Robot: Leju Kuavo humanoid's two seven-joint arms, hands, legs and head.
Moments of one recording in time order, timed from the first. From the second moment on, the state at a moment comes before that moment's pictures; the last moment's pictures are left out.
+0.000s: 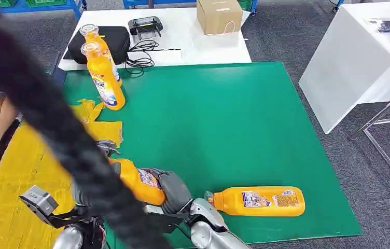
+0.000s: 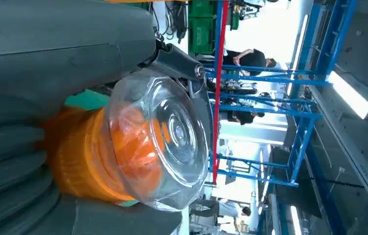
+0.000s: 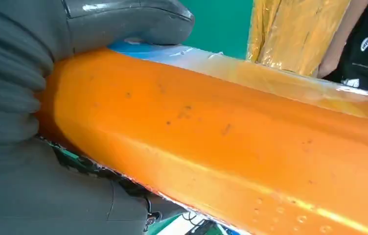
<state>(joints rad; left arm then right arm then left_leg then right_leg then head) 0.01 -0.10 -0.31 -1.67 0.17 -0.01 -0.51 -0.22 0.18 0.70 -1.05 0.57 -0.28 -0.37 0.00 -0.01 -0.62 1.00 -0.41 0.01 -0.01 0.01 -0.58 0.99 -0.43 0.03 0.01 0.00</state>
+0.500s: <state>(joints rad) -0.03 -0.10 -0.32 -1.63 0.17 -0.04 -0.48 -0.20 0.18 0.69 -1.08 0.57 -0.32 -0.37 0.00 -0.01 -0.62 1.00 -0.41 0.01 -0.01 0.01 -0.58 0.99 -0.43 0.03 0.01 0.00</state>
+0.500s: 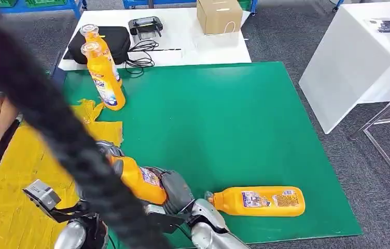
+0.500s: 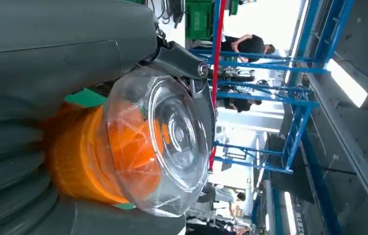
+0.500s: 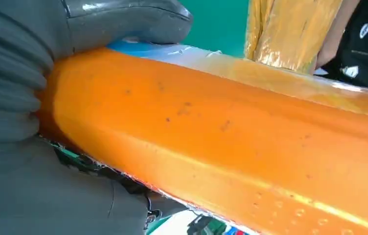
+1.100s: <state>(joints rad) -0.04 -0.10 -0.34 -1.58 0.19 -0.09 -0.43 -0.18 0.17 0.68 -1.09 0.59 -0.37 -0.37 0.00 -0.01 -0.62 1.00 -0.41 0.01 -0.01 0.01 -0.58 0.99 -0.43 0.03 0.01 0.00</state>
